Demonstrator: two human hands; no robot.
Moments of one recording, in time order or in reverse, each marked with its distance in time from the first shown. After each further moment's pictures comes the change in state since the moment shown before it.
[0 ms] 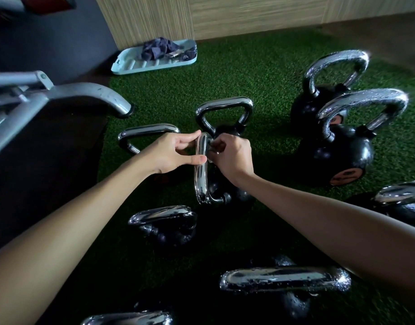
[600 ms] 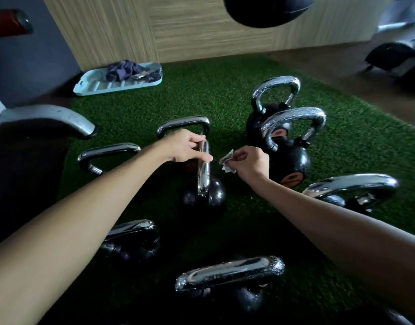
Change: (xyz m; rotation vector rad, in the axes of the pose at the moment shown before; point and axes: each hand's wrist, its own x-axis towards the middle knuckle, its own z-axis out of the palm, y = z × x) left_hand 0.058 0.101 0.036 0.137 -0.132 0.049; right_hand -0.006 0.069 -0.121 0.011 0.114 0.406
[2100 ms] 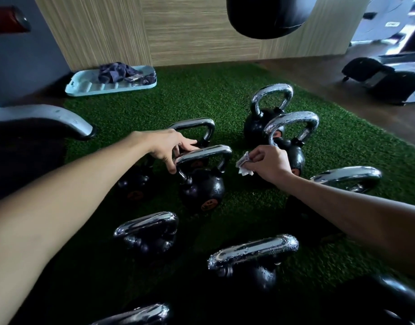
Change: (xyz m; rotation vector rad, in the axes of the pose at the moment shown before) left_hand -0.005 -0.064 -0.061 0.476 -0.312 0.337; right_hand -0.038 -0.030 -0.046 -0.190 -0.056 -0.049
